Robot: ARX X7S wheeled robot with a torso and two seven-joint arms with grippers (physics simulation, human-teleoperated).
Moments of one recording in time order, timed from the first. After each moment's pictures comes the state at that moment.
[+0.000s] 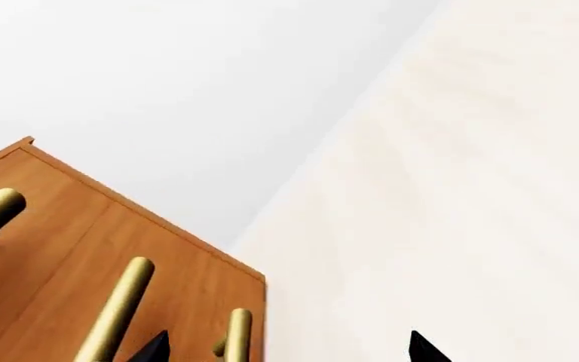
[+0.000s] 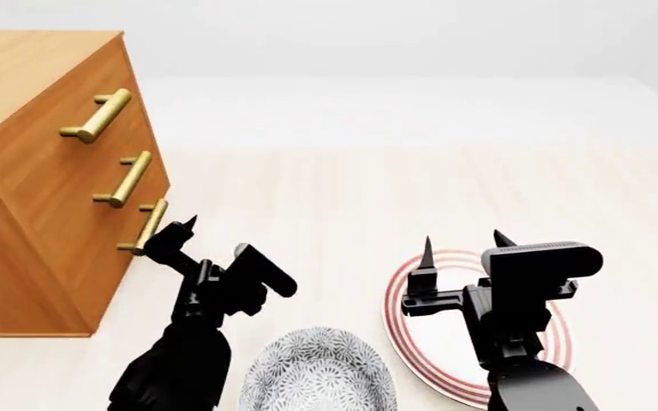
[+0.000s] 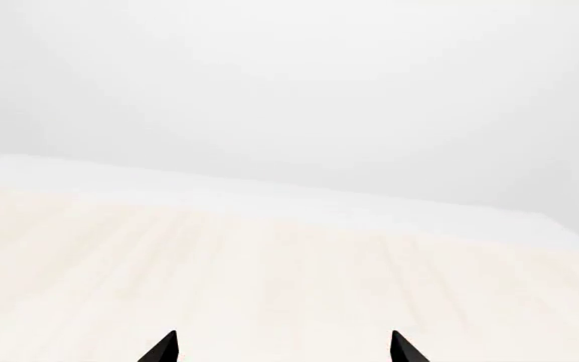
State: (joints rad) left arm -0.58 -0.28 0.62 -0.18 0.33 -0.63 -0.19; right arm 0.23 0.22 -0.11 -0.46 0.16 0.66 0.14
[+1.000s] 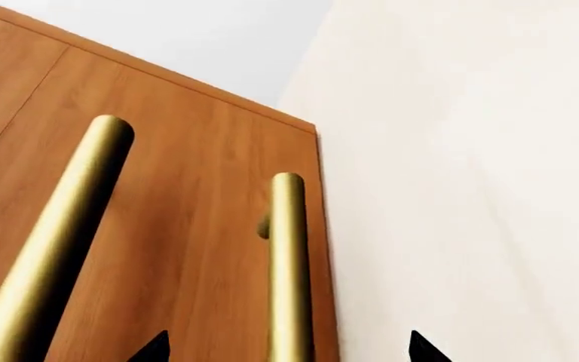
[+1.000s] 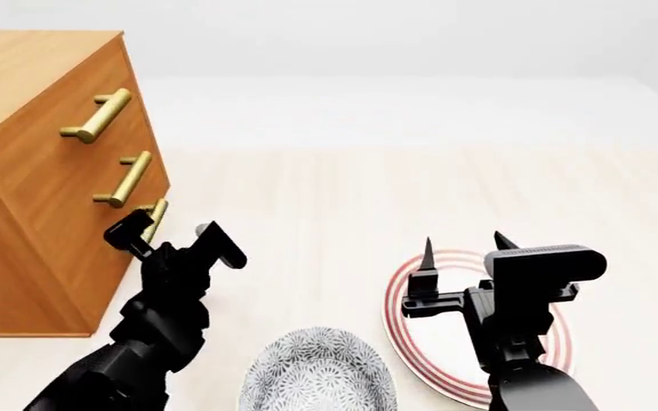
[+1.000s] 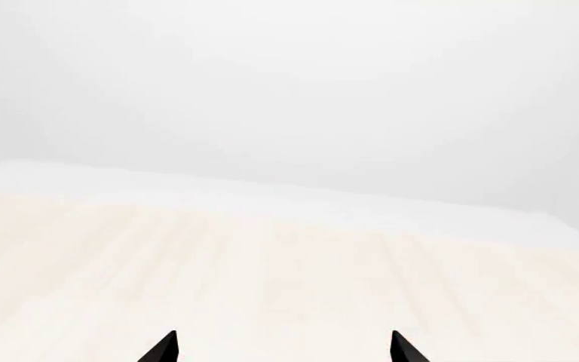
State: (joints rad) left arm -1.03 -0.12 0.85 -1.28 0.11 -0.42 -0.37; right arm 0.22 0.24 -0.12 -0.47 0.20 0.64 0.16
